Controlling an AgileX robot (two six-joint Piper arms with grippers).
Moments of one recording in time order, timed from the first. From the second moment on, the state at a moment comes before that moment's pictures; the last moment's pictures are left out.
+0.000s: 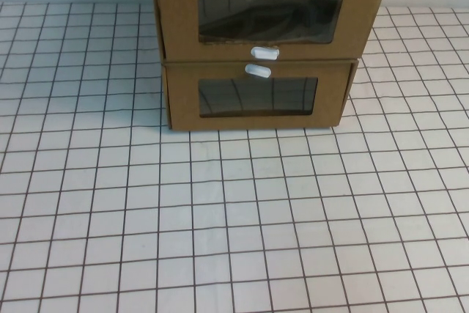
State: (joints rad) right arm 0.13 -0.01 -0.29 0.57 0.56 -0.60; left arm -0.30 0.14 -0.44 -0.35 0.60 0.44
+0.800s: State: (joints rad) right arm 0.13 -0.01 -0.27 0.63 0.57 -0.60; left arm -0.30 0.13 -0.21 -0.33 0.47 0.44
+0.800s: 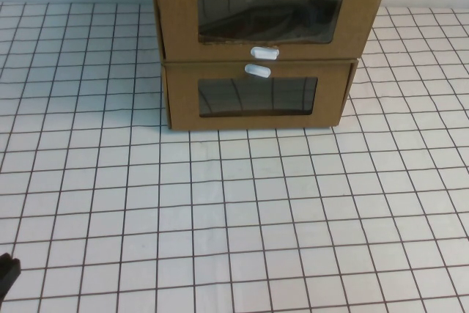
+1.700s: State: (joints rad) right arm 0.13 -0.01 -0.27 0.66 0.58 -0.60; left arm -0.13 -0.01 0.03 -0.03 0.36 0.07
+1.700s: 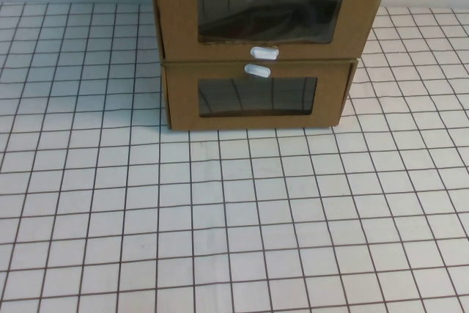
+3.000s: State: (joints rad) right arm 0.13 -0.01 -0.21 0.26 0.57 -0.25; left arm -0.13 -0.01 0.03 -0.03 0.37 0.07
